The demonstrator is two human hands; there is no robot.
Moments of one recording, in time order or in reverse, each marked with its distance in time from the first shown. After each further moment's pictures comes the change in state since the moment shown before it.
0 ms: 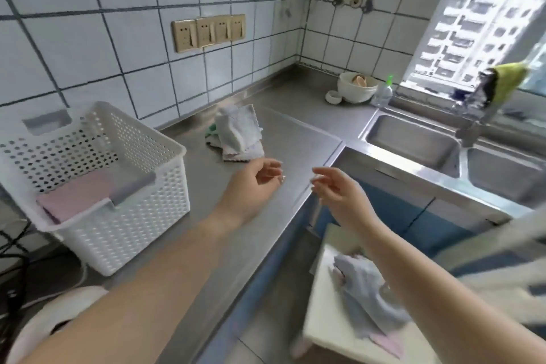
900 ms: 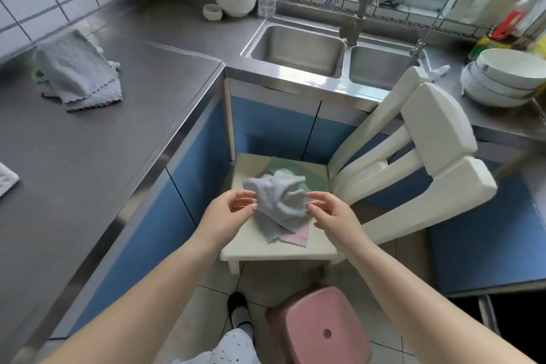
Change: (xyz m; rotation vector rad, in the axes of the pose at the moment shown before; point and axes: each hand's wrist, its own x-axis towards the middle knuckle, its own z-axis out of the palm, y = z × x) left_hand -0.118 -0.043 0.256 -0.006 -0.391 -0.325; right_hand -0.207 0.203 -0.171 0.044 0.131 0.499
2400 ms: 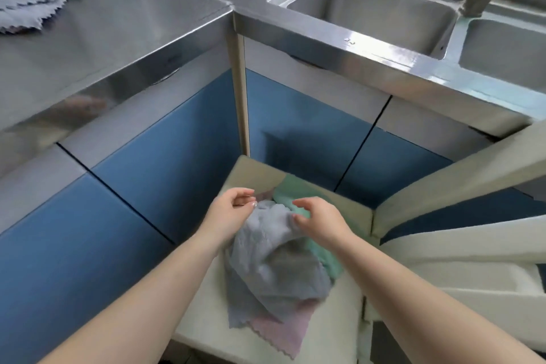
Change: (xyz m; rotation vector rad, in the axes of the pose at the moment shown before) left_hand 0.308 -0.161 0.124 -0.077 0.358 -0.186; right_hand 0.363 0.168 0.038 -0.625 -0.367 -0.156
